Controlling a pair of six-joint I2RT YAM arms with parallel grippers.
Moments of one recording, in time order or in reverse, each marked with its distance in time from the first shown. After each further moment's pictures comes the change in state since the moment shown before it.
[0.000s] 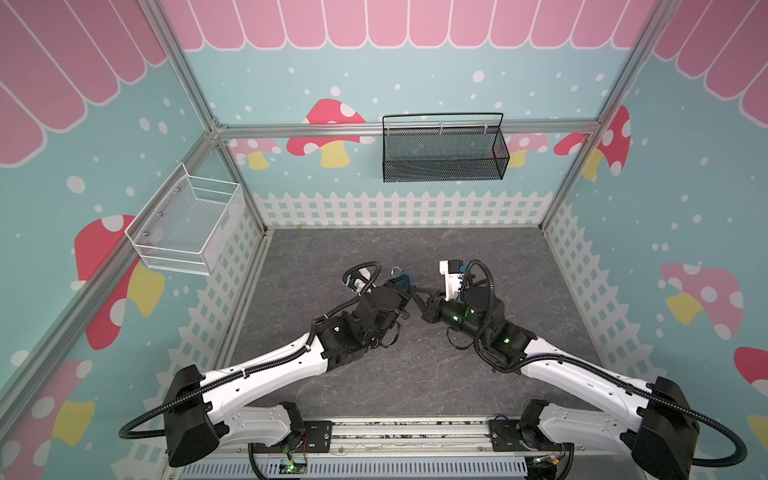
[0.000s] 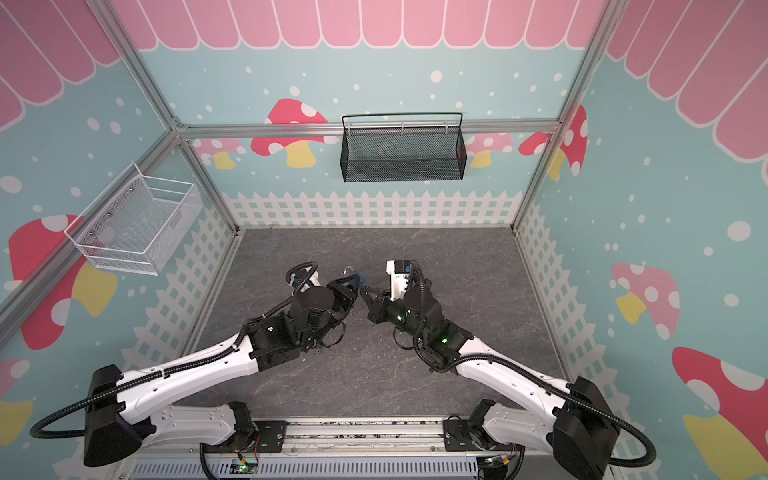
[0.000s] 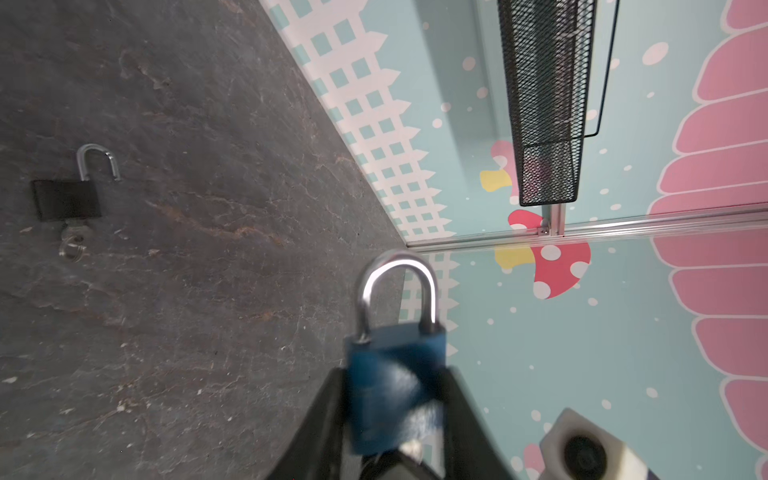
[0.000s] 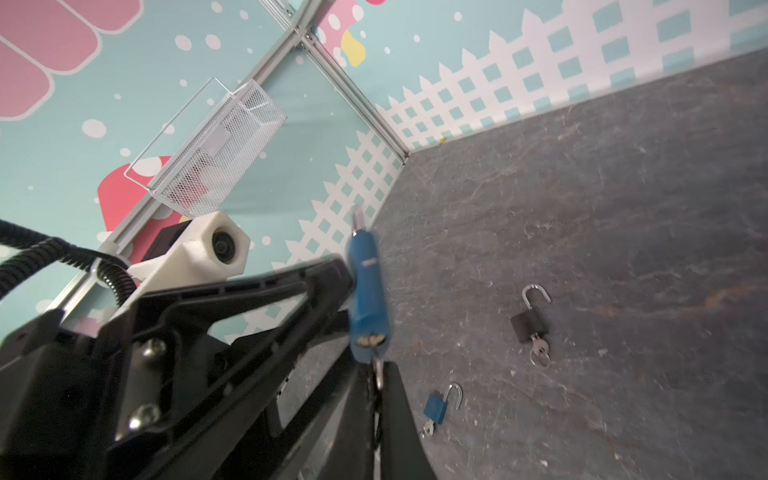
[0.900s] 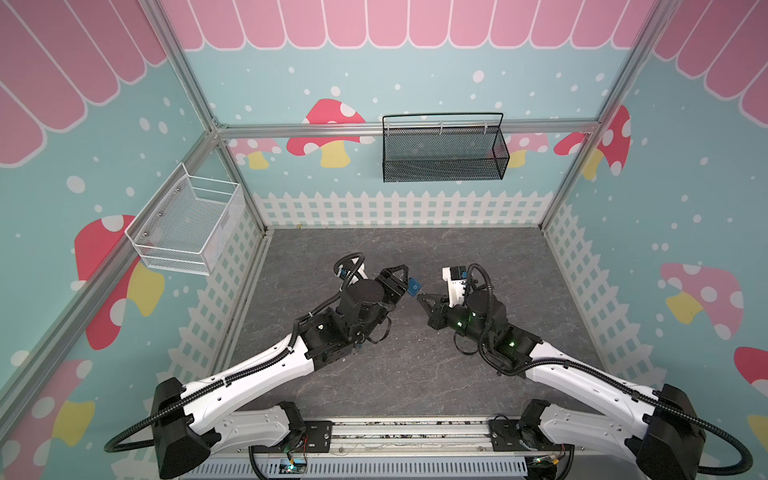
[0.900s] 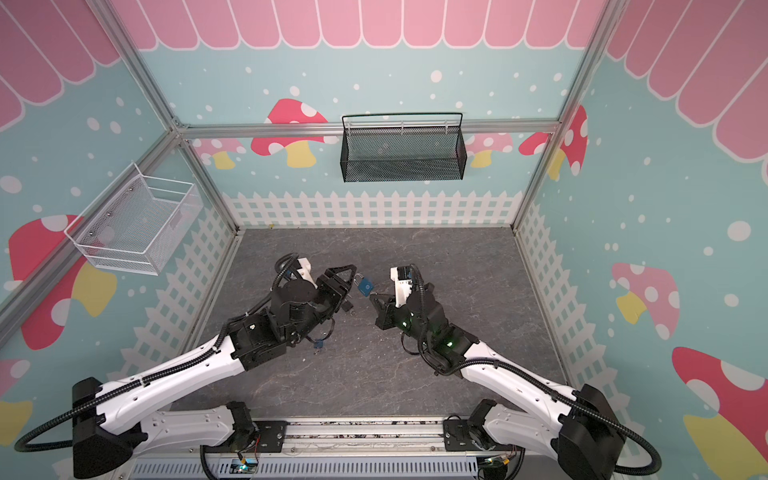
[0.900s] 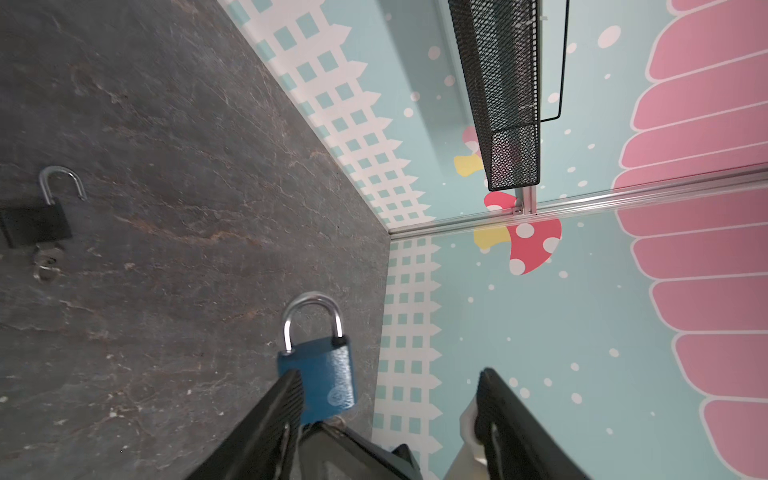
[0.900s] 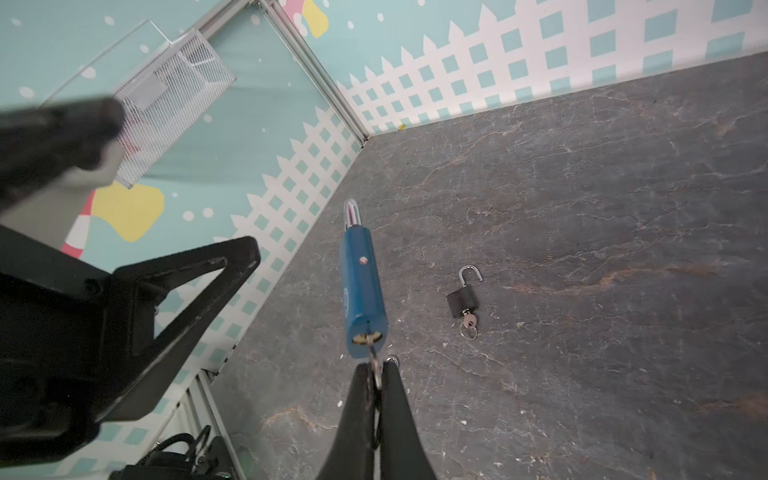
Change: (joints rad) left arm 0.057 -0.031 0.093 -0.077 0.108 0.095; right arm 0.008 -0.024 -0.022 -0.124 0.088 -0.261
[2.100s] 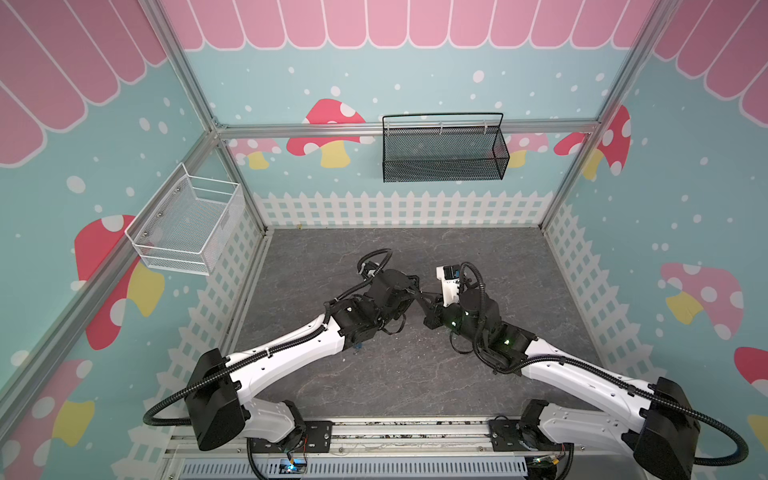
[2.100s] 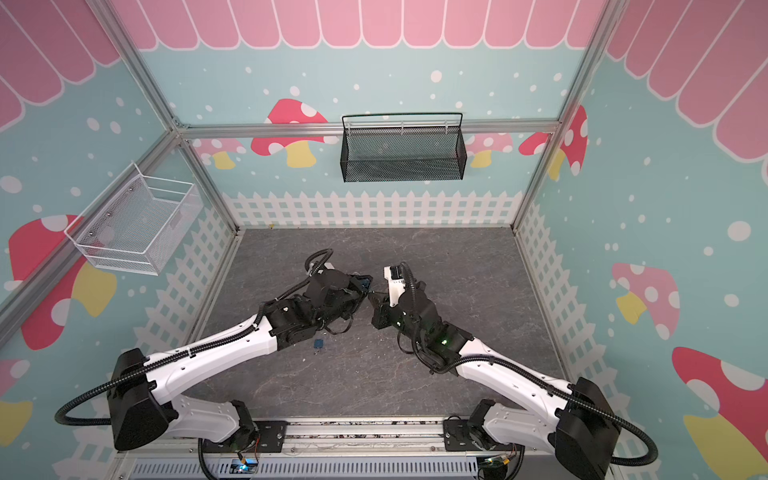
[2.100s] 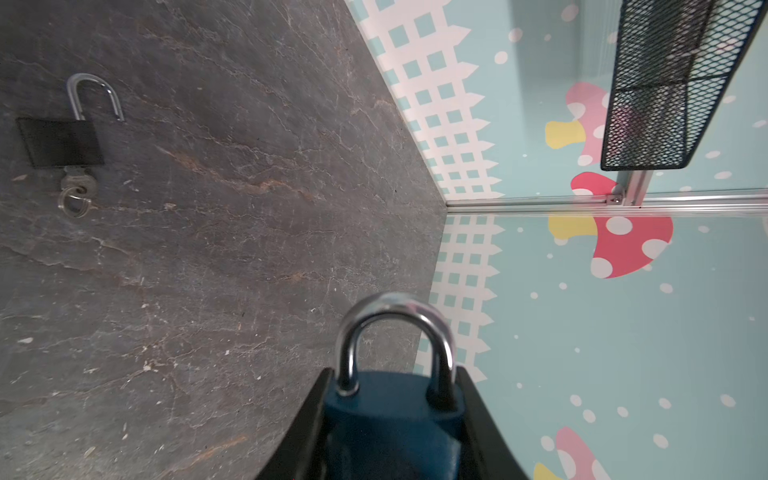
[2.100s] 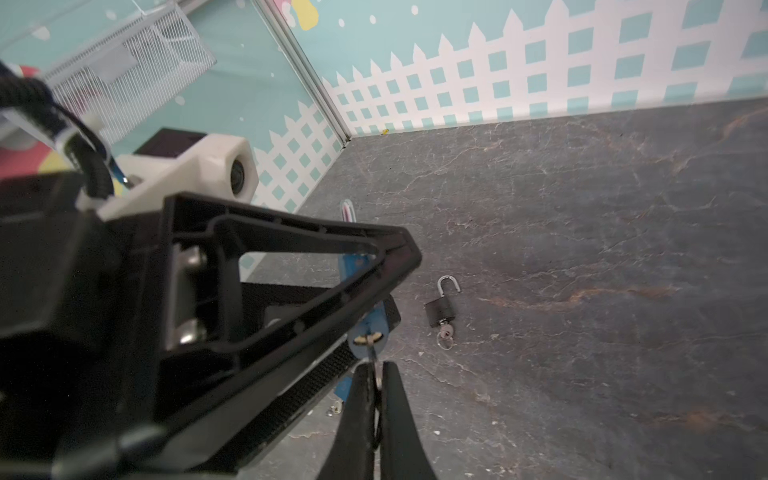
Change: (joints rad) left arm 0.042 0.187 0.043 -0.040 0.119 -0.113; right arm 0.025 0.028 0.047 -0.041 0.055 0.003
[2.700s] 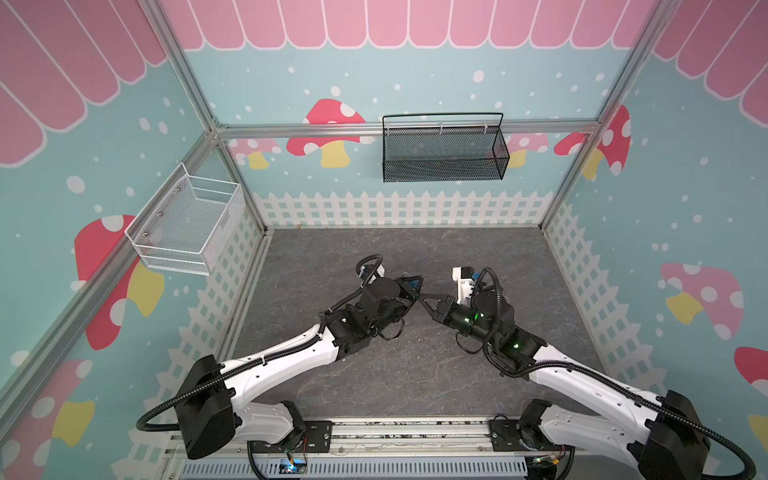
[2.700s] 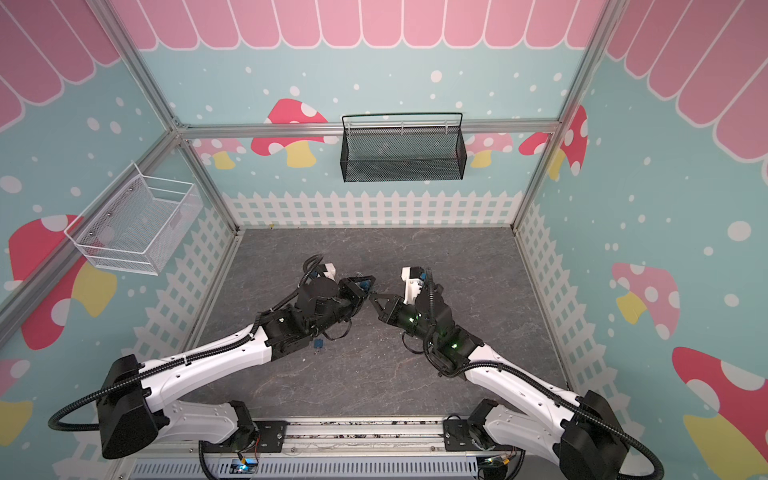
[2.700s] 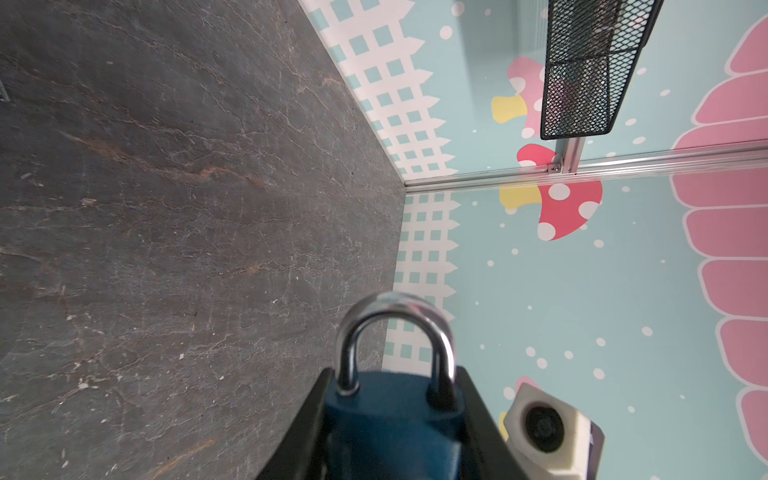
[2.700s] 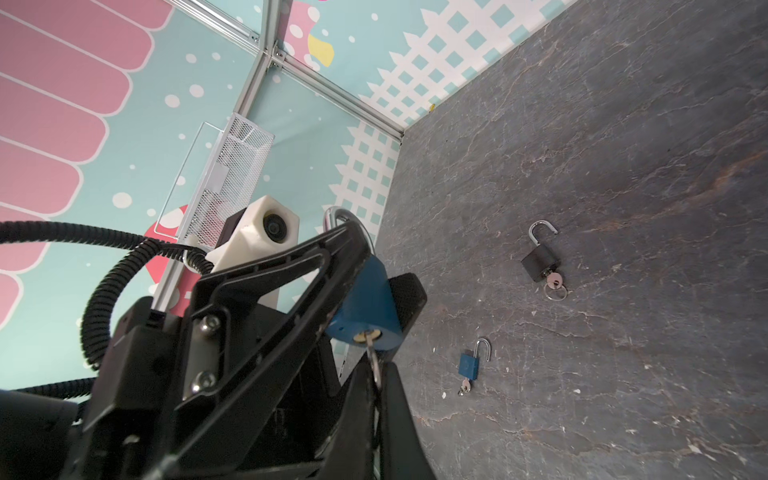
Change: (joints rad) left arm -0.002 -0.055 -0.112 0.196 0.058 0.056; right arm -0.076 -0.073 -0.097 0.134 -0.189 0.462
